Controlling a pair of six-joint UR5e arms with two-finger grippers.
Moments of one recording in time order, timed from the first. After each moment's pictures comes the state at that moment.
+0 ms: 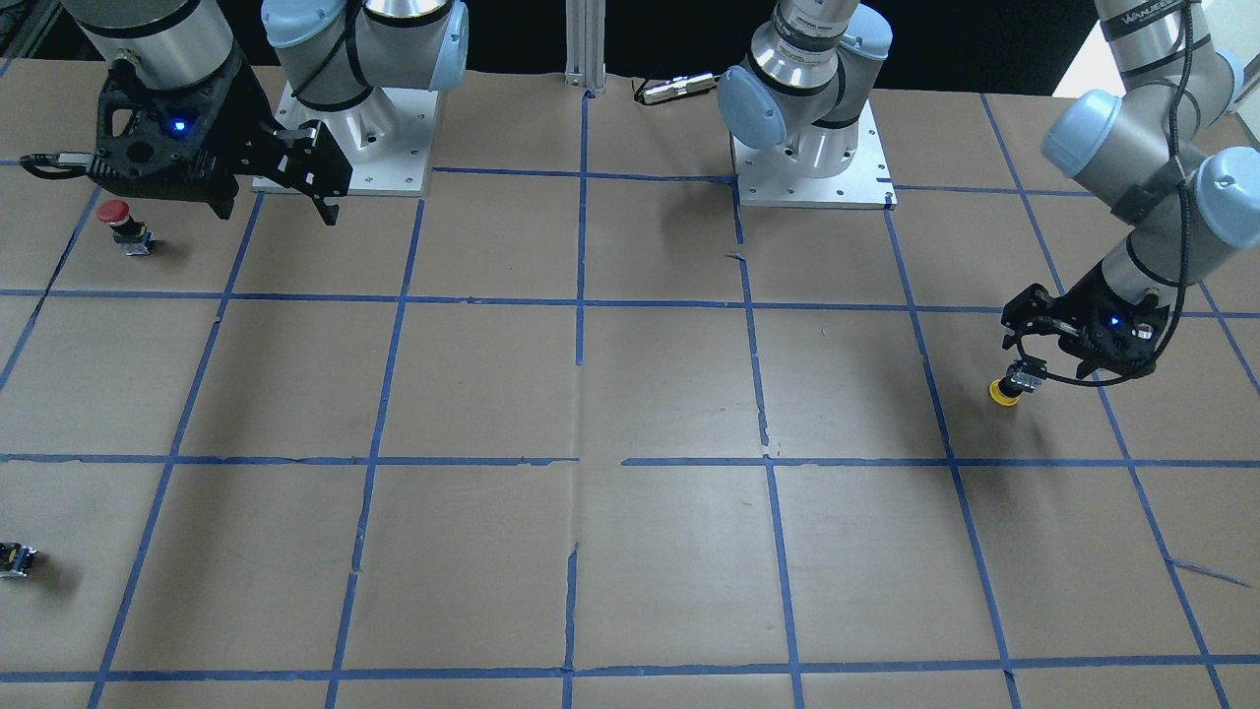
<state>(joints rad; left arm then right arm) -0.91 -1.73 -2.05 -0.94 1.61 1.14 1.53 -1.64 1.62 -1.49 -1.57 0.01</state>
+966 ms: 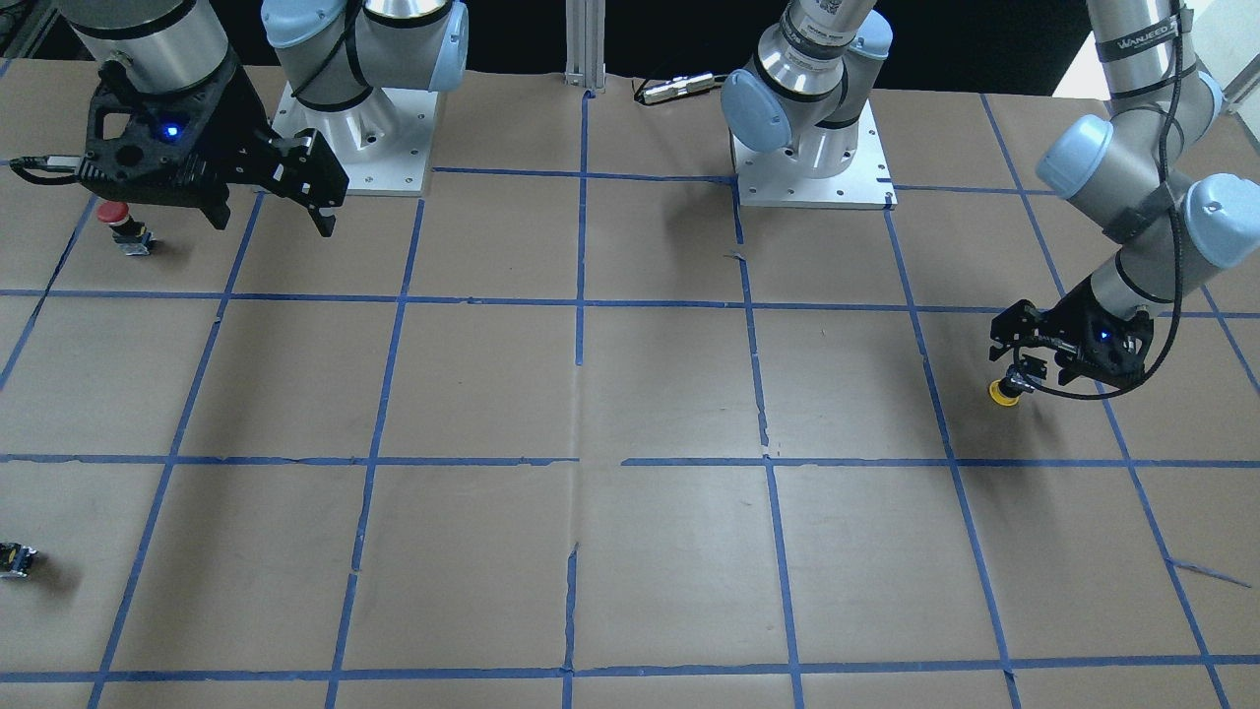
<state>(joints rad) -0.87 -1.78 -2.07 -0.91 1.57 1.06 1.52 -1.64 1.63 -1.54 -1.56 0.02</state>
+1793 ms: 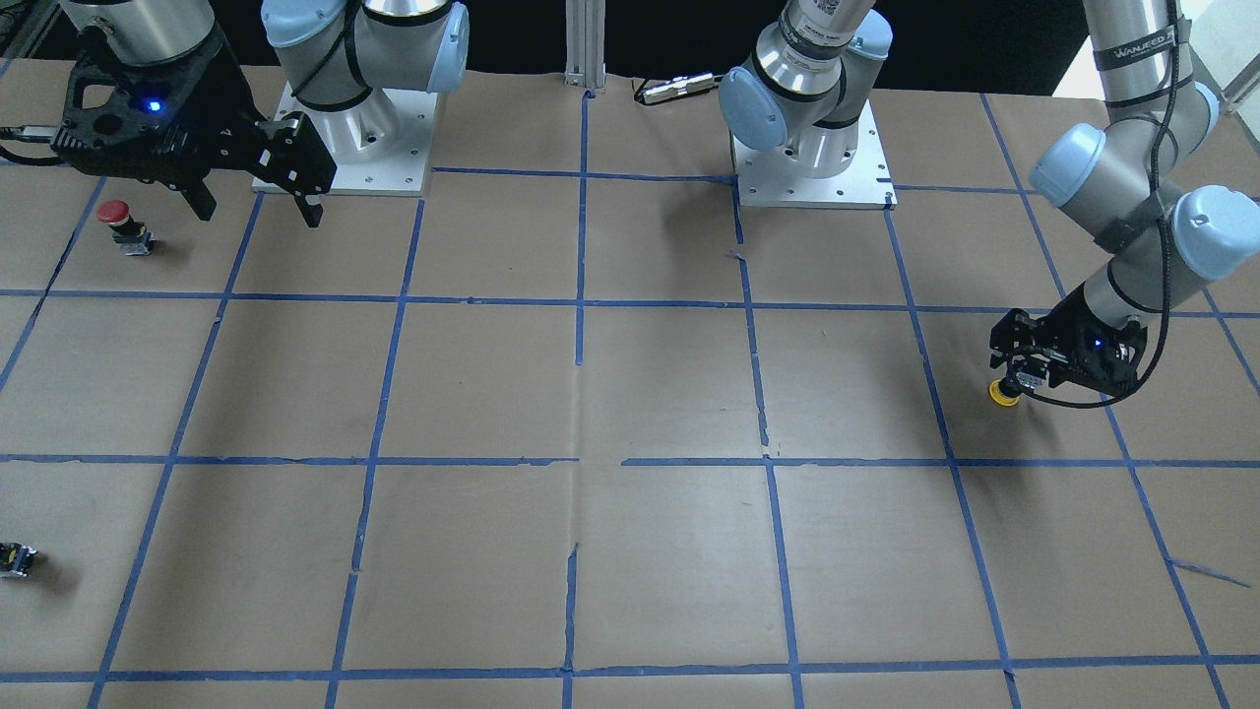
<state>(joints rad) -0.90 -1.80 -2.06 -0.90 1.62 1.03 1.51 -1.67 1.65 -1.58 -1.56 -0.02</state>
